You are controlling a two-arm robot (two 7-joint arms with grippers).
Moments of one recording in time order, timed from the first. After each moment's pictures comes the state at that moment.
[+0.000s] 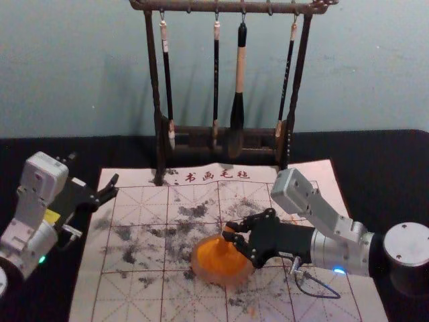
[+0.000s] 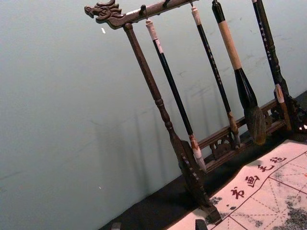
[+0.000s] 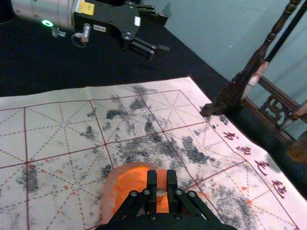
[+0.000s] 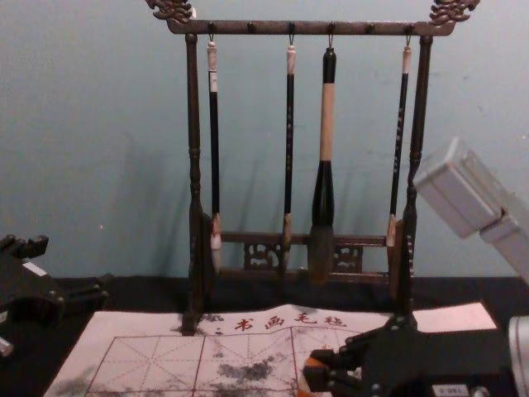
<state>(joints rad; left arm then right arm) -0.20 0.60 0.45 -1.41 -0.25 -0.12 0.03 0.37 0.49 -0.62 -1.43 0.19 0.09 0.62</state>
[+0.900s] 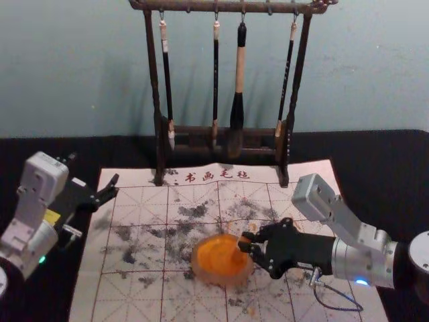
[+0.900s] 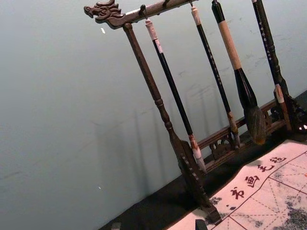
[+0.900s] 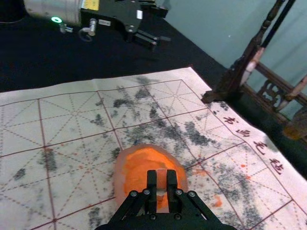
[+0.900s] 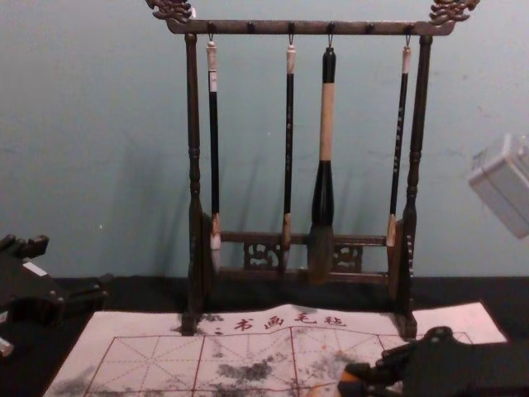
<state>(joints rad) -0.20 0.60 0.45 -1.41 -0.25 -0.12 0.03 0.30 0.57 -0.58 -1.53 0.24 0.13 0.64</state>
